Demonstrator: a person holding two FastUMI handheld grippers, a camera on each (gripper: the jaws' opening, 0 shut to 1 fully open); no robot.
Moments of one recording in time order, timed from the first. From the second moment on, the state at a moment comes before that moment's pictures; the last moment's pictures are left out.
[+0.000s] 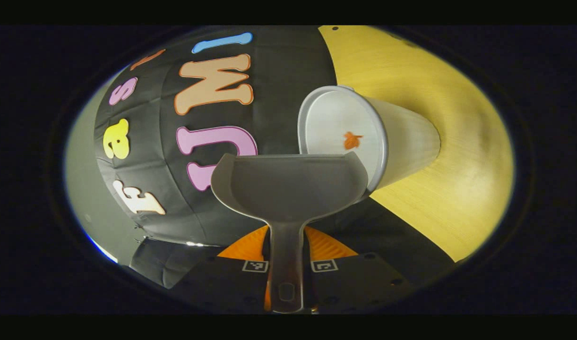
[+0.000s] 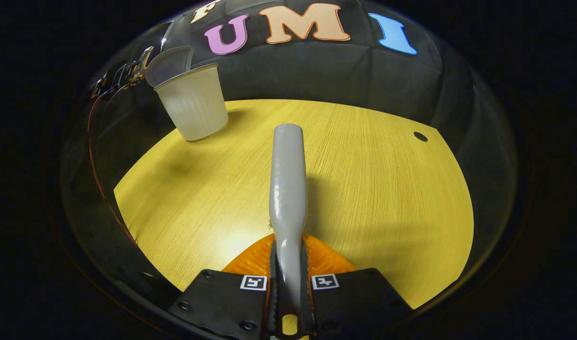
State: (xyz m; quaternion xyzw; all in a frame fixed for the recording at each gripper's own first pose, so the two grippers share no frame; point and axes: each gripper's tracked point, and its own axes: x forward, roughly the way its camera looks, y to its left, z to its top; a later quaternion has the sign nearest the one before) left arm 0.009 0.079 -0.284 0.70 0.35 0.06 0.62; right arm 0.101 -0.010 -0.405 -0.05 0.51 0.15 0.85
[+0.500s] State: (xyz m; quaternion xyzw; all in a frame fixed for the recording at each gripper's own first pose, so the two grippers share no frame) left arm 0.019 -0.014 -0.269 0.37 0.25 0.12 0.89; right arm 0.110 -0.012 -0.396 -0.01 0.48 0.12 0.87
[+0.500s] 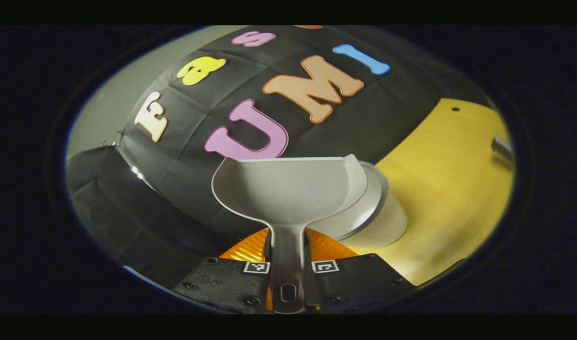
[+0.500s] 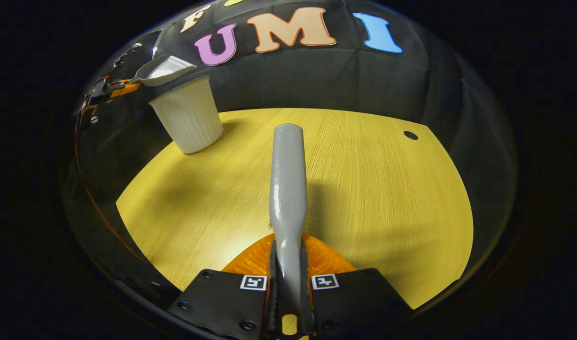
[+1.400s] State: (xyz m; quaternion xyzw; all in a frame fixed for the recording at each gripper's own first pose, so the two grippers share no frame) left arm -0.061 -0.249 -0.433 0.11 0.30 0.00 0.95; right arm 0.103 -0.032 -0.385 0.02 0.48 0.05 0.87
